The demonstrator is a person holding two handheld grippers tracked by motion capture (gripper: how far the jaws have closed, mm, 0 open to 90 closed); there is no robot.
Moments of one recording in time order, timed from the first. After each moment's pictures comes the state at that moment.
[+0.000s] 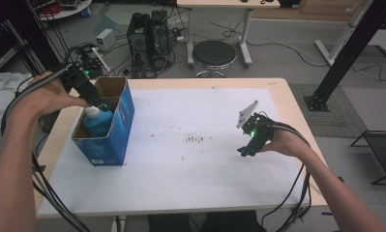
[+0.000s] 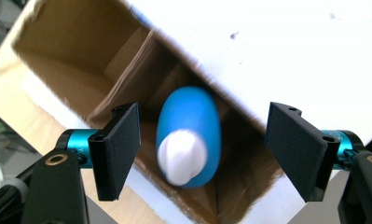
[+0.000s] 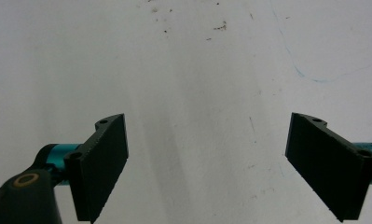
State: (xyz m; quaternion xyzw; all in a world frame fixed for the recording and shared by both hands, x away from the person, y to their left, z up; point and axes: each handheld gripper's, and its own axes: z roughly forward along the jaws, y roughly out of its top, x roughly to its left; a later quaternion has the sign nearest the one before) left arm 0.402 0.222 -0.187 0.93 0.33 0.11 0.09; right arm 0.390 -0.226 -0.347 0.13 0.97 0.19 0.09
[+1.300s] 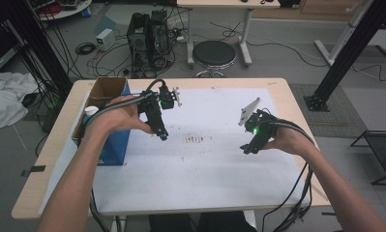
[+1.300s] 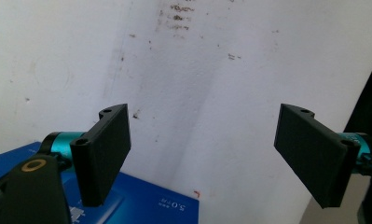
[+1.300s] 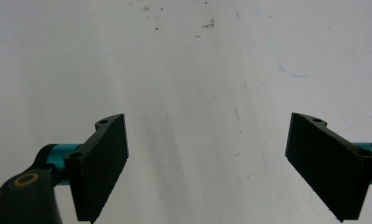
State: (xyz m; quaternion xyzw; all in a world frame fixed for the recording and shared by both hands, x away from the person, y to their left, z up) left arm 0.395 0.075 -0.265 0.98 0.15 0.05 0.06; right arm 0.387 -0.229 -0.331 0.13 0.97 0.17 0.11
